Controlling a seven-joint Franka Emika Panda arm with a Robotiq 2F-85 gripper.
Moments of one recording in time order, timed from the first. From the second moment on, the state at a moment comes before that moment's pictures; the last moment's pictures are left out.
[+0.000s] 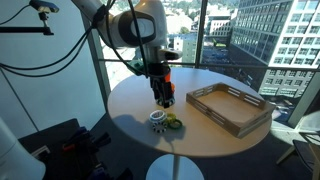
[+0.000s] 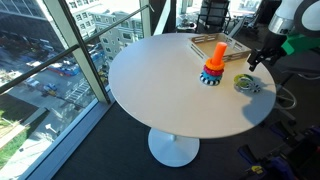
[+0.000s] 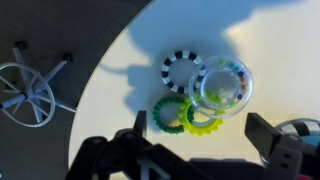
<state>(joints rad) -0.10 0.04 -0.06 -2.43 -0.25 2.46 0.32</state>
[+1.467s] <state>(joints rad) 0.00 0.25 -0.15 -2.39 -0.43 2.55 0.49</state>
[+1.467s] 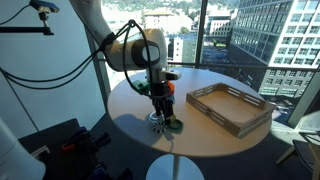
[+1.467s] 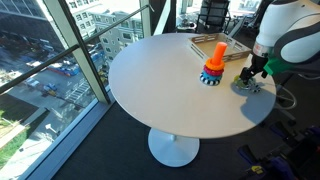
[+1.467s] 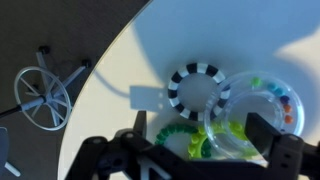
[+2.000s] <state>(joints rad) 0.01 0.26 -0.16 -2.39 -0.43 2.55 0.49</state>
